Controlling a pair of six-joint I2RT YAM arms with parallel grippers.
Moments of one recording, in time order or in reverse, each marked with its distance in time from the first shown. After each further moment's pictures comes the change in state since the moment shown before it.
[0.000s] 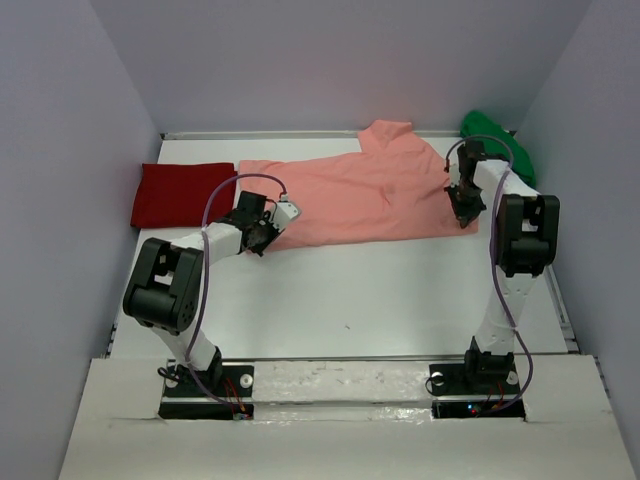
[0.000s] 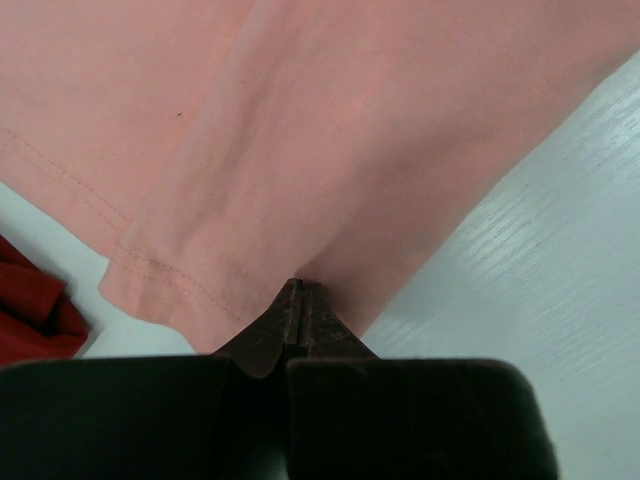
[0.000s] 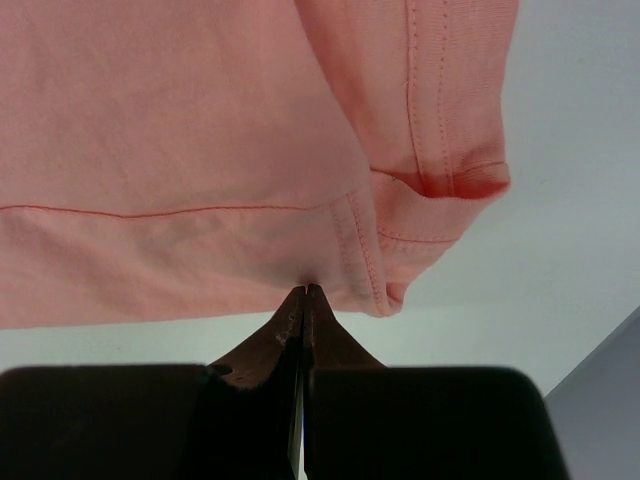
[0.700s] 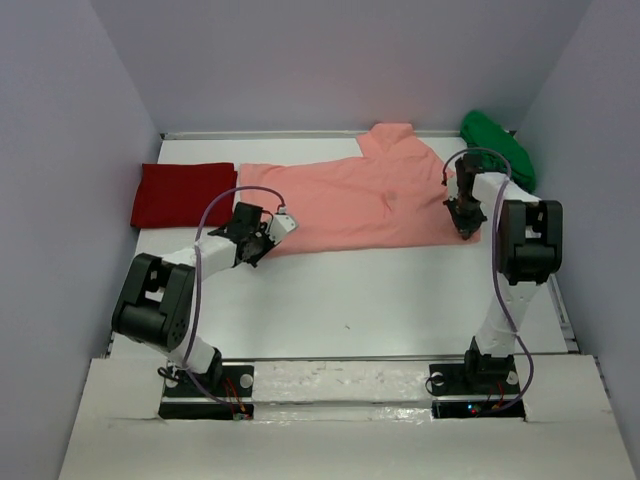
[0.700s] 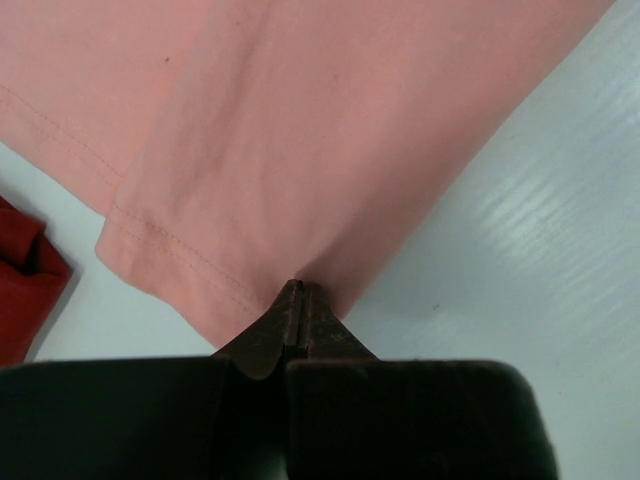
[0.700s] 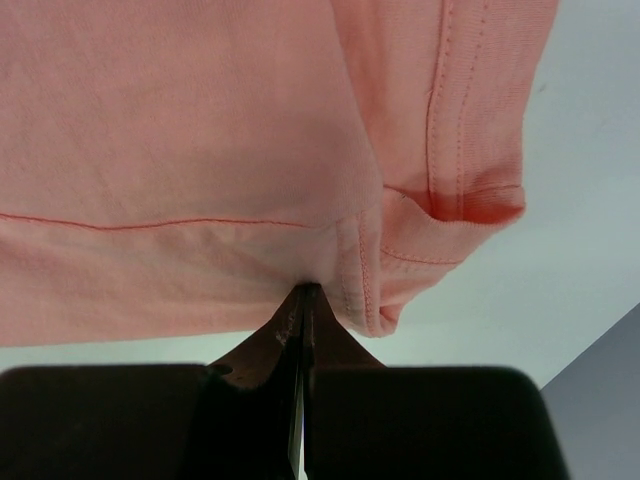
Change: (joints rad) left arm 0.000 -0.098 -0.109 0.008 -0.029 0.064; right arm 0.006 -0.070 -0.177 0.099 0.046 -0.051
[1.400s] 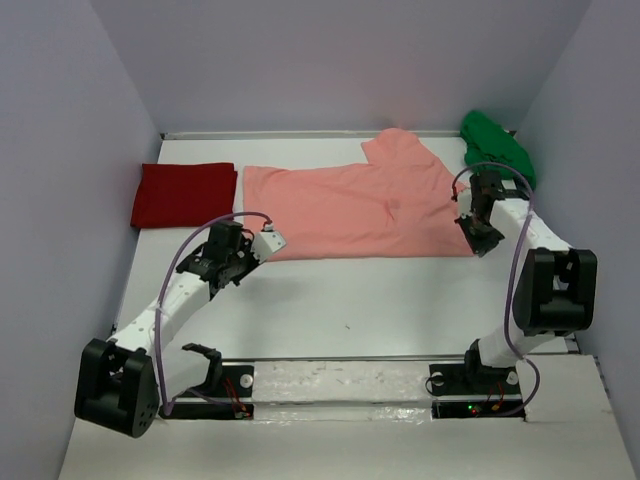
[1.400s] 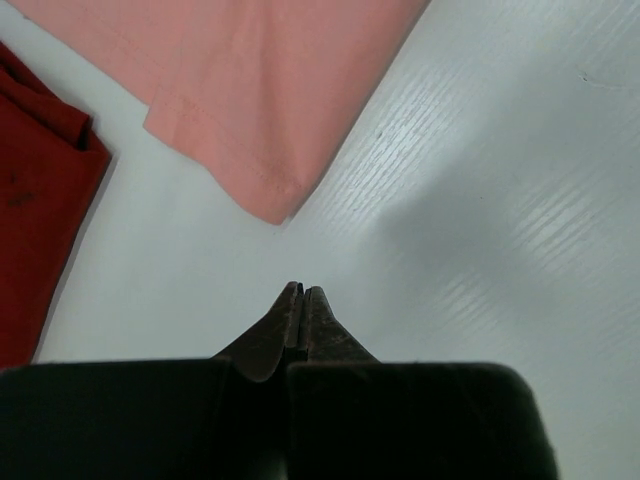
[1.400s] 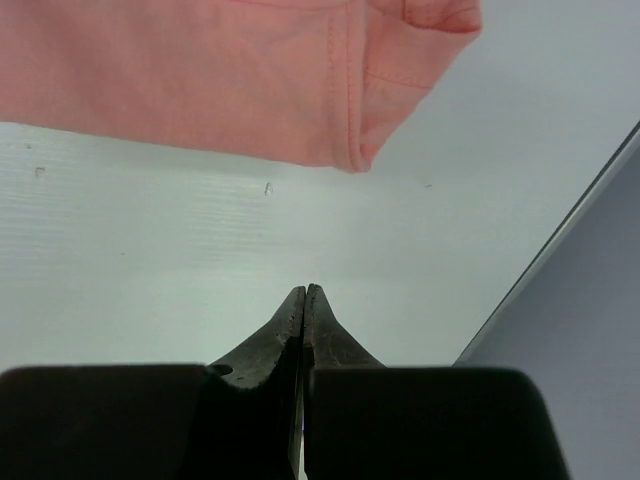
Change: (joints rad) left arm 0.000 -0.475 -0.150 -0.265 0.004 0.078; right arm 0.001 -0.431 -0.357 -0.028 0.020 -0.084
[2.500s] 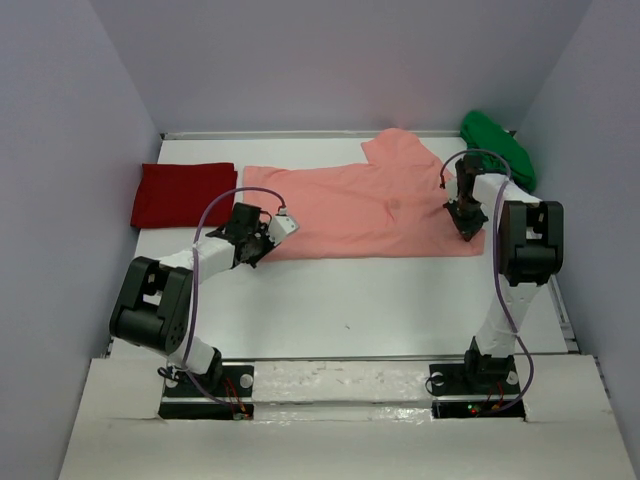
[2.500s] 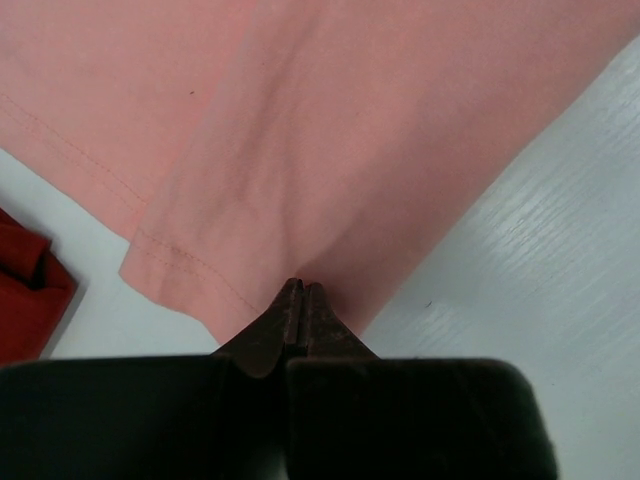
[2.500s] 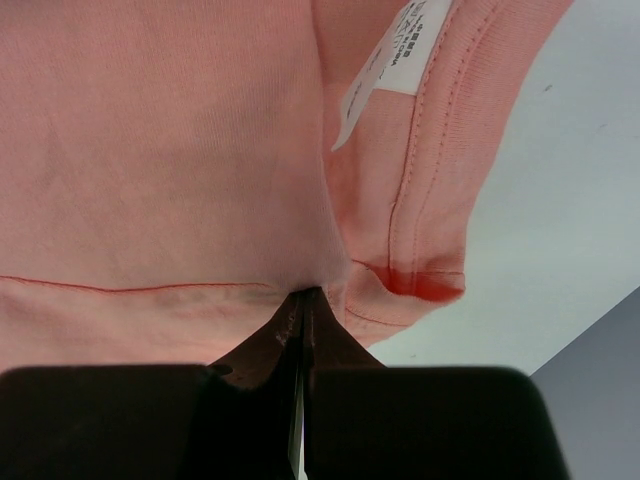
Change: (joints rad) left arm 0.000 0.440 0.135 0.254 0.033 -0.040; right arm 0.000 0.403 0.315 0.034 -0.016 0.004
